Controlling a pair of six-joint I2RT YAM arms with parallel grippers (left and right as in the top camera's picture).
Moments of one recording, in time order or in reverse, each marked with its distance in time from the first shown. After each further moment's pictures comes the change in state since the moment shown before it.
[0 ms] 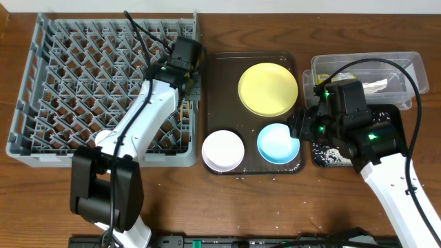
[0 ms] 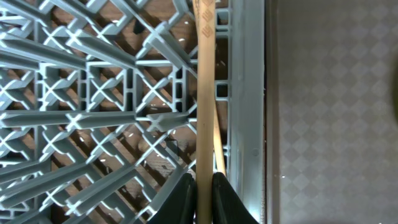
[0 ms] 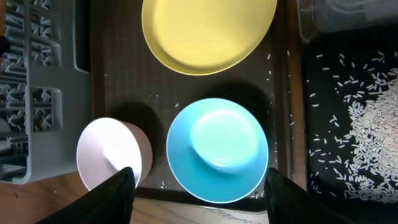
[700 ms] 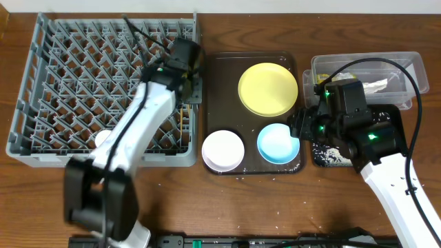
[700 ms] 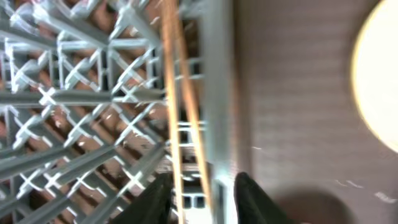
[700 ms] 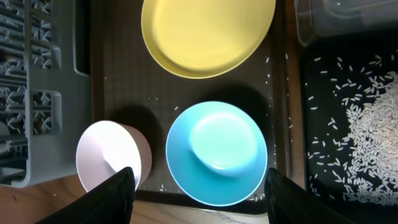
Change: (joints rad) left arm 0.000 -0.090 0.000 -0.063 0.143 0.000; right arm 0.000 0.000 0.000 0.008 0.008 0.002
